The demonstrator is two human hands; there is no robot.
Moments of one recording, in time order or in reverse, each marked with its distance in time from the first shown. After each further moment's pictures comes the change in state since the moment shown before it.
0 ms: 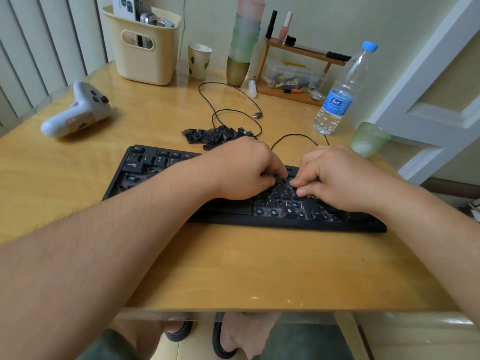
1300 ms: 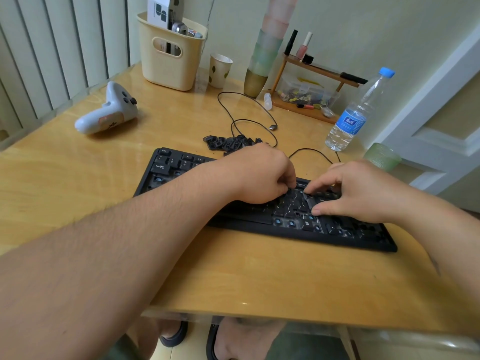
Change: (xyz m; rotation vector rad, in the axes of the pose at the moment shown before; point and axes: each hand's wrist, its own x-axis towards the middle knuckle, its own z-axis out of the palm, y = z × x) left_hand -0.003 -0.009 -0.008 -0.042 -0.031 -0.069; right_hand 0.001 -0.011 -0.021 0.026 -0.141 0.175
